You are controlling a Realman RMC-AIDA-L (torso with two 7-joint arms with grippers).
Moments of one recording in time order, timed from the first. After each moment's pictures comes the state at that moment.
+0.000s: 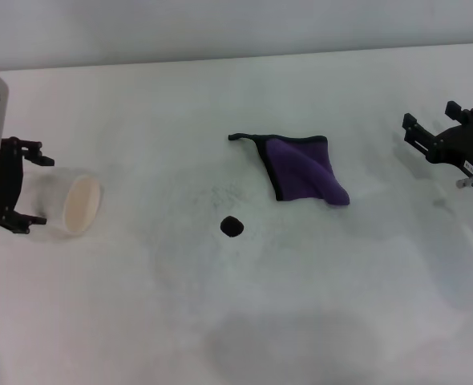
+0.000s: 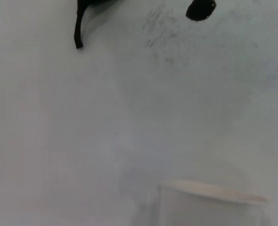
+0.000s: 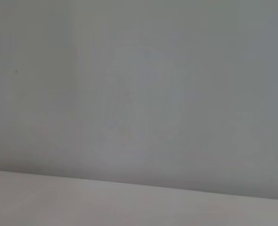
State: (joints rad) left arm -0.65 -2.05 1.06 1.03 -0.51 -1.34 2.03; right arm 0.39 2.03 1.75 0.14 -0.34 0.93 -2.67
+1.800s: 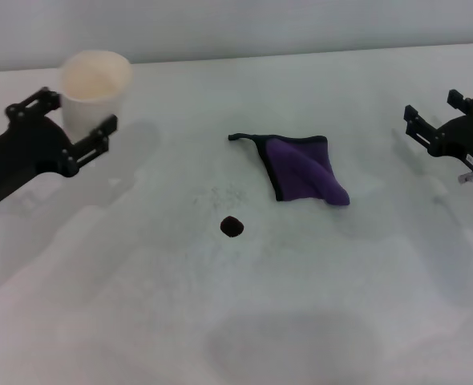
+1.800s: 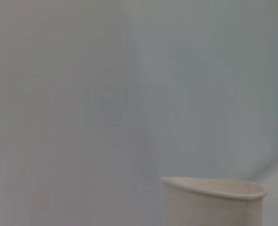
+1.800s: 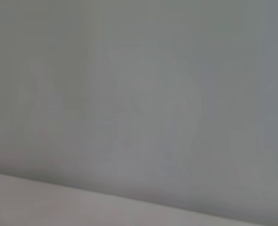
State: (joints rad) left arm -0.44 -2.08 1.05 0.47 -1.90 -1.17 2.44; right arm 0.39 2.02 1.75 0.15 -0.35 0.96 -2.74
